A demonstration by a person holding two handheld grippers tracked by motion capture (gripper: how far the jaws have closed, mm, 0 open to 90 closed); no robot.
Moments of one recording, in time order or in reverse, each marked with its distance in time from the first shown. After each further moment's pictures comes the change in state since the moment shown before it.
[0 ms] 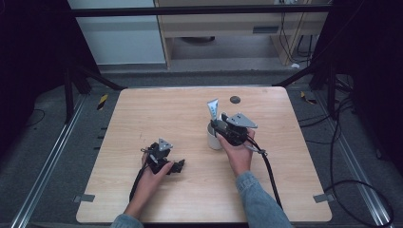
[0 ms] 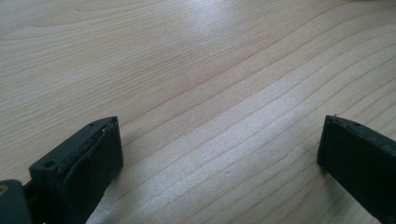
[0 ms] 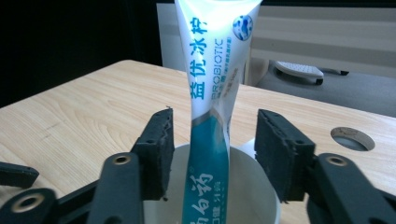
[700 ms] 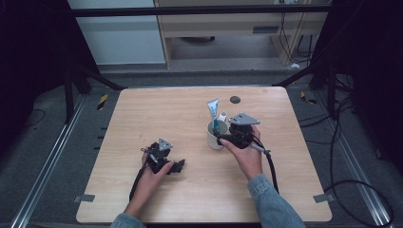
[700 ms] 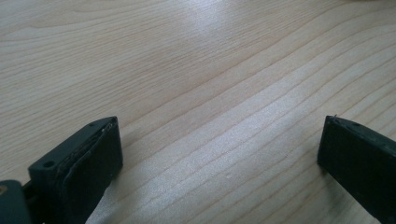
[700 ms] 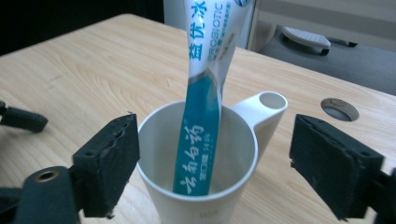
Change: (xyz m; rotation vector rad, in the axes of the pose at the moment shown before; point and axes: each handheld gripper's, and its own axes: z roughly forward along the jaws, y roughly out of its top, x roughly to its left) left arm 0.001 0.001 0.001 0.000 -0.004 0.003; right arm -0.005 0.012 -0.021 0.182 0.016 -0.073
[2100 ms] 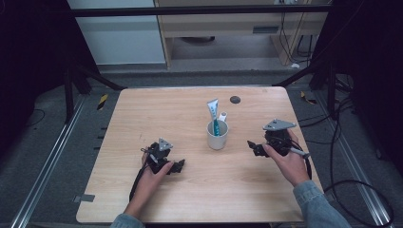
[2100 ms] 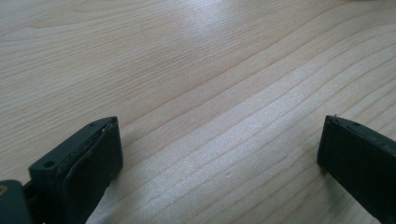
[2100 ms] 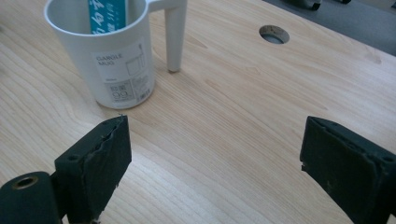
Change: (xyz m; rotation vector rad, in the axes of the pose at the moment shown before) left arm 0.000 0.000 0.000 0.000 0.000 0.001; right arm -0.074 -0.032 -0.071 0.206 -0.026 -0.074
